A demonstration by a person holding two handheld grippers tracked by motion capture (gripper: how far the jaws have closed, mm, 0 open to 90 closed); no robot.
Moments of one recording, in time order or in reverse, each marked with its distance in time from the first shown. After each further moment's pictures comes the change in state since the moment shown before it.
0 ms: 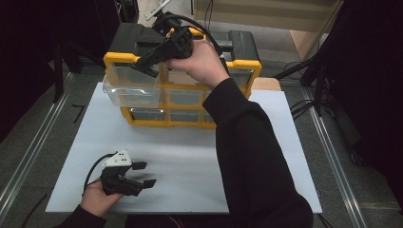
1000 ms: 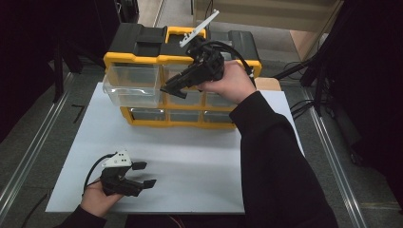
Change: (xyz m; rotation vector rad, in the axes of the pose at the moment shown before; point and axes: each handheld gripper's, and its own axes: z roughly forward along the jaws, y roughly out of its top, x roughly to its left) left arm -0.001 0.000 -0.001 -0.002 0.006 0.007; right arm 0.007 -0.069 -0.030 0.035 0.047 -0.016
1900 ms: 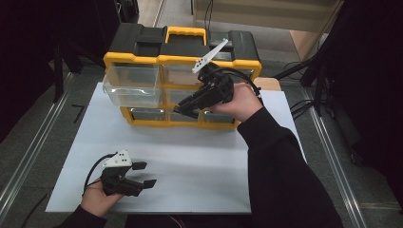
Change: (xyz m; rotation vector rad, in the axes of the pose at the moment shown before) left arm 0.000 0.000 0.000 0.005 0.005 0.001; right arm 0.002 -0.053 0.014 0.041 0.010 0.023
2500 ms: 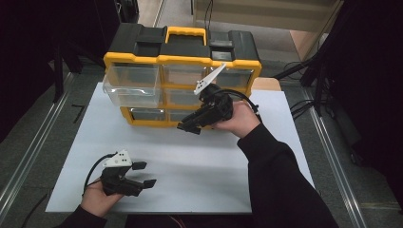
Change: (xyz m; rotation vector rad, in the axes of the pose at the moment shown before) left arm 0.000 0.000 0.000 0.002 0.002 -0.002; right arm -0.003 -0.038 0.031 0.031 0.020 0.024
